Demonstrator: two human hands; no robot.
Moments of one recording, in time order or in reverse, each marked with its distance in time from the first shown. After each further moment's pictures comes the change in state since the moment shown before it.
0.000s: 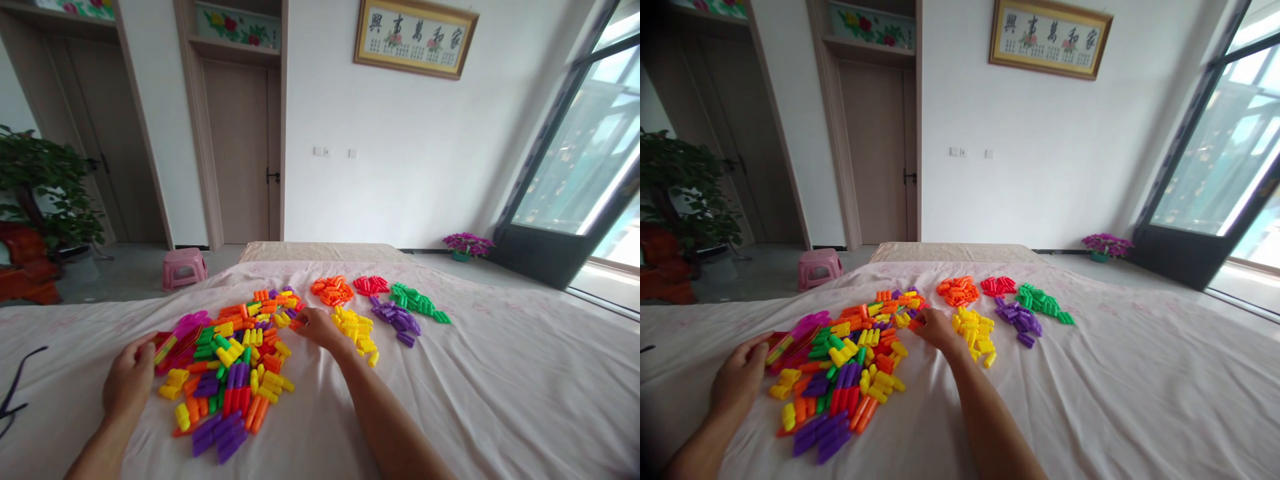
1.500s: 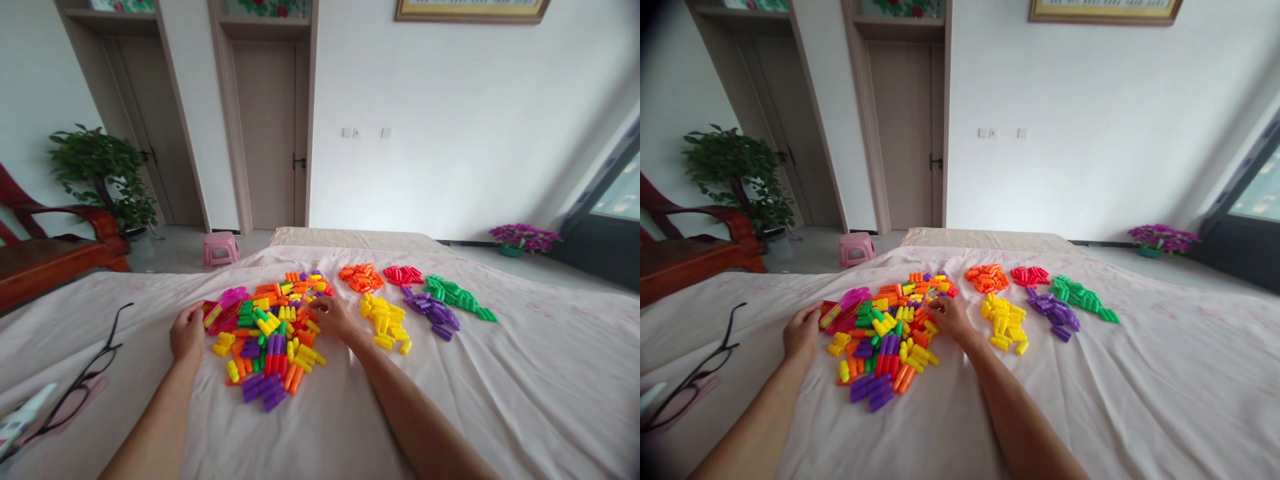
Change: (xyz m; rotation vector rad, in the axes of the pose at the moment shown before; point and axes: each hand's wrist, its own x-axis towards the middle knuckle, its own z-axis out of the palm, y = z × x) left_hand 0.005 -0.008 0.014 -0.127 0.151 0.073; right_hand 0.000 -0.017 0.037 0.204 0.047 -0.147
